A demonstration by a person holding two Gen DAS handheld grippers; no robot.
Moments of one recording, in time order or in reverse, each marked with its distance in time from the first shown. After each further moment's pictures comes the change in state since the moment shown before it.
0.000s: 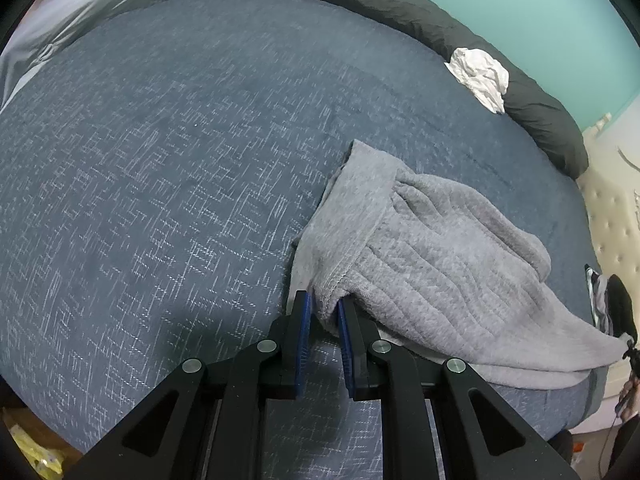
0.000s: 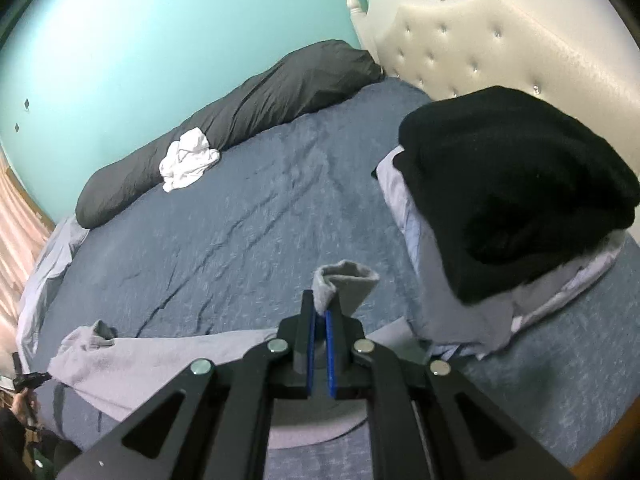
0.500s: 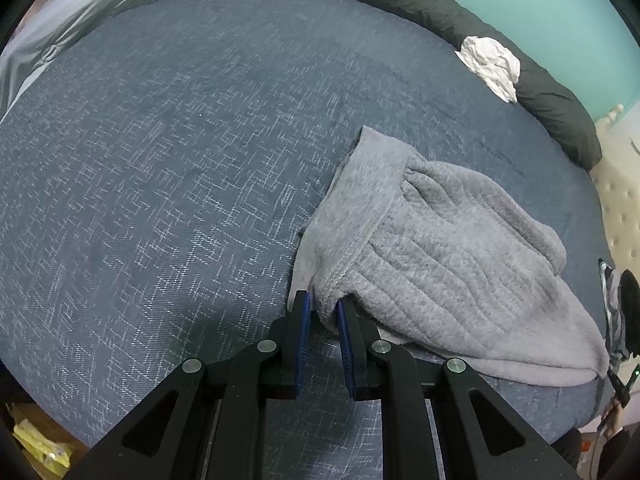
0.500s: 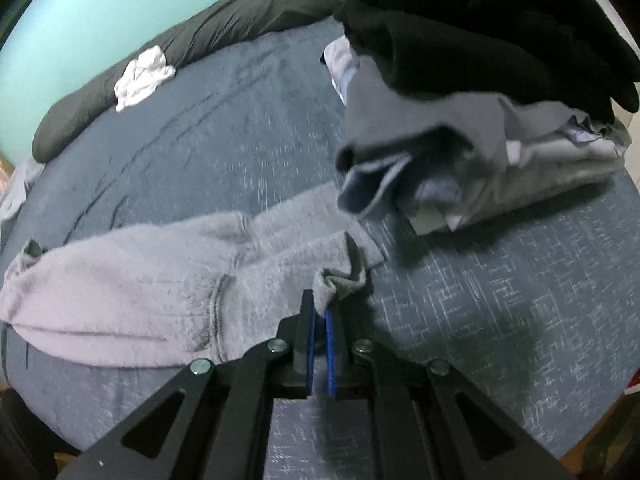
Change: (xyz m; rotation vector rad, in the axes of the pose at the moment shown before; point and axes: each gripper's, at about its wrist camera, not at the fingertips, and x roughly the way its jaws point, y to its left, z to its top) left arm 0.008 -0.003 0.000 0.013 0.033 0.058; right arm 0.057 -0.050 -0.092 -0.066 0.223 -0.150
